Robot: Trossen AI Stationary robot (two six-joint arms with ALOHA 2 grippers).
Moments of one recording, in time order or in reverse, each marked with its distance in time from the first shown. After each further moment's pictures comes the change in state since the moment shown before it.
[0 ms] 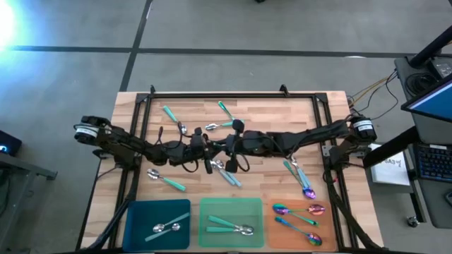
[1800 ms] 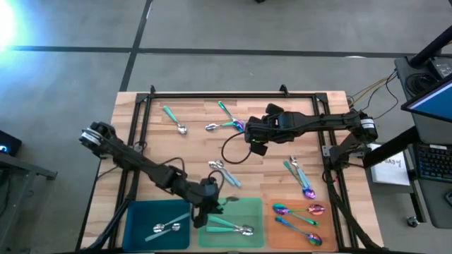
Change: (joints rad) left arm -0.349 0.115 0.497 -0.994 0.410 -0.342; right arm -0.065 -0.017 0.397 -1.369 0.250 0.402
